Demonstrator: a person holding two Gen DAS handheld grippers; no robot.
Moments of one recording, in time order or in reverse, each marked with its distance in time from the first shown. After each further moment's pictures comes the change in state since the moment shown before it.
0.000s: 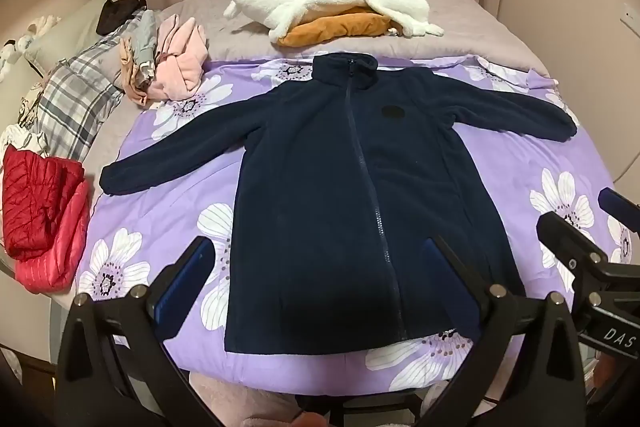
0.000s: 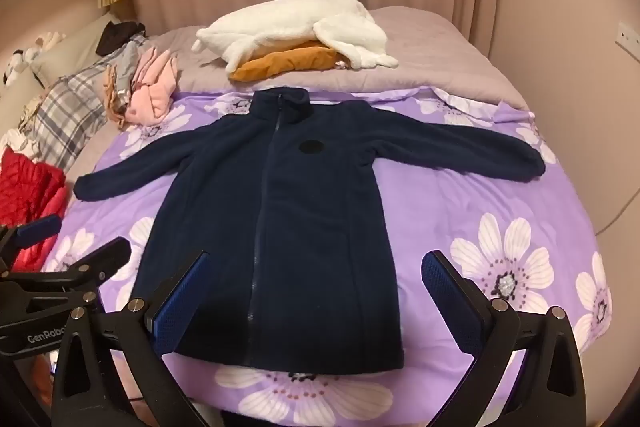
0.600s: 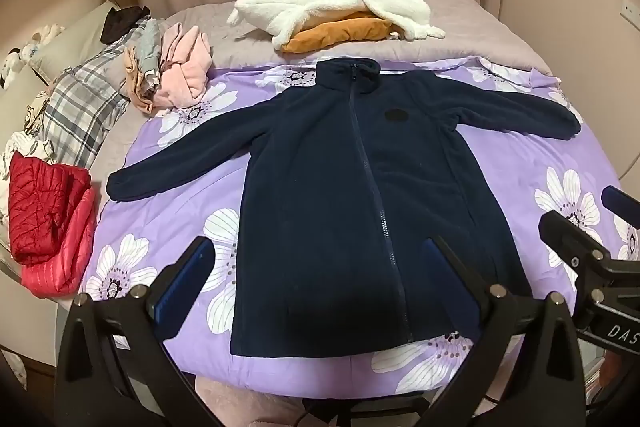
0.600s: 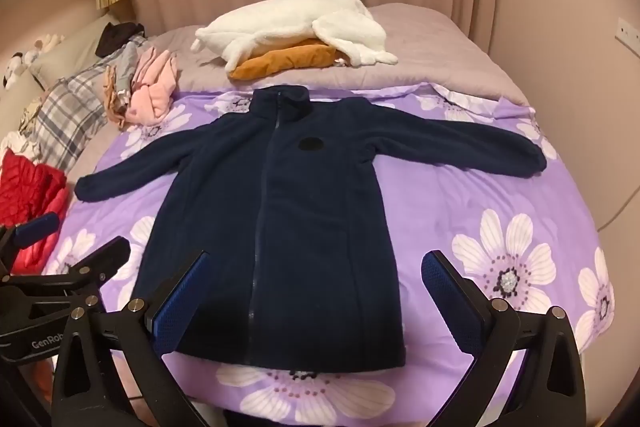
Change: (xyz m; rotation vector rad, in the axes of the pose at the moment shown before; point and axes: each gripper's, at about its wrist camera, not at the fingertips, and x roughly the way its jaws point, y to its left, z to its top) left arm -0.001 -0.002 -0.005 0.024 -0.010 0.026; right arm 0.000 -0.002 -0.001 0.008 0.010 0.007
